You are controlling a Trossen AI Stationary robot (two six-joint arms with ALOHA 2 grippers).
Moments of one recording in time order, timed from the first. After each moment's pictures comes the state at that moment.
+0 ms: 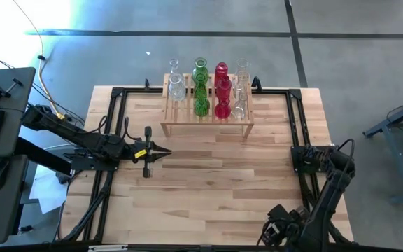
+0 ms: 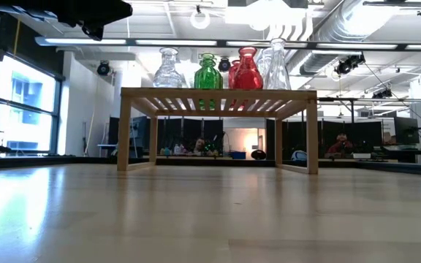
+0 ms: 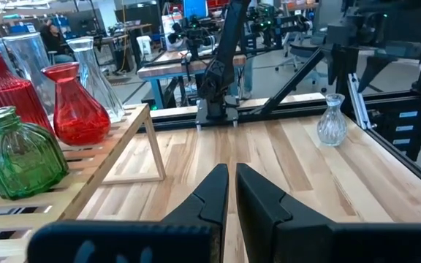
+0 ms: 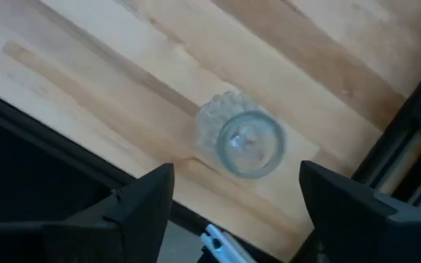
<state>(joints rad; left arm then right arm) -0.35 0.82 0.38 0.35 -0.40 0.10 1.04 1.96 1.79 -1.53 0.13 2.02</state>
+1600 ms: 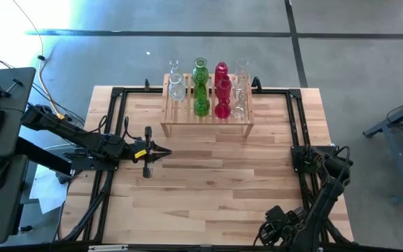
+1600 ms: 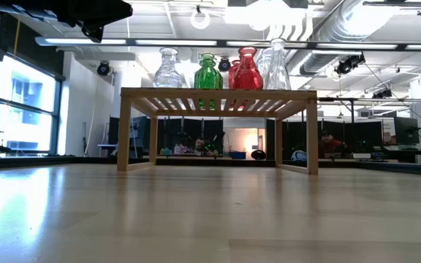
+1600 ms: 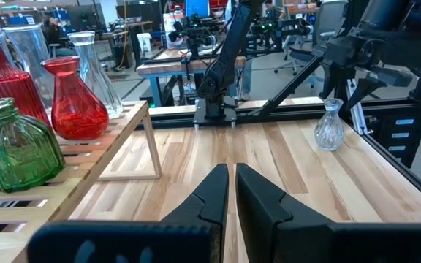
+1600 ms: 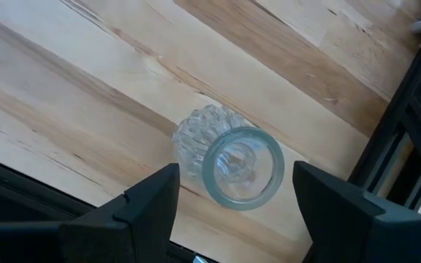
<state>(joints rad) -0.35 0.82 0.38 0.35 -0.40 0.06 1.04 2.04 1.78 -1.57 0.13 2.06</state>
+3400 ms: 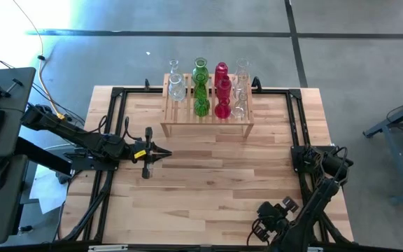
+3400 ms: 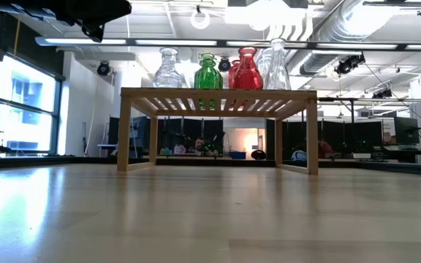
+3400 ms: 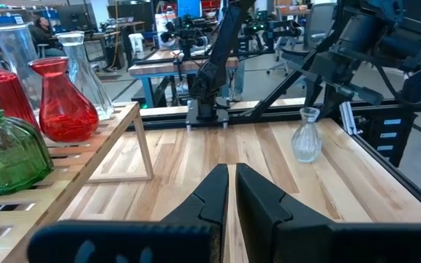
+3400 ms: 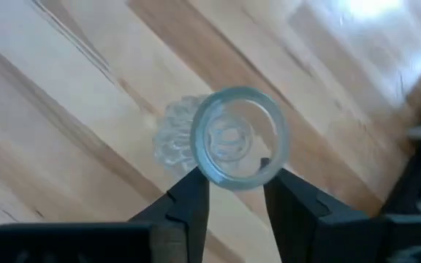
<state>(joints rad) -0.35 0.82 0.38 0.36 -0.37 0.05 1.00 2.04 1.65 -1.51 0.30 1.84</state>
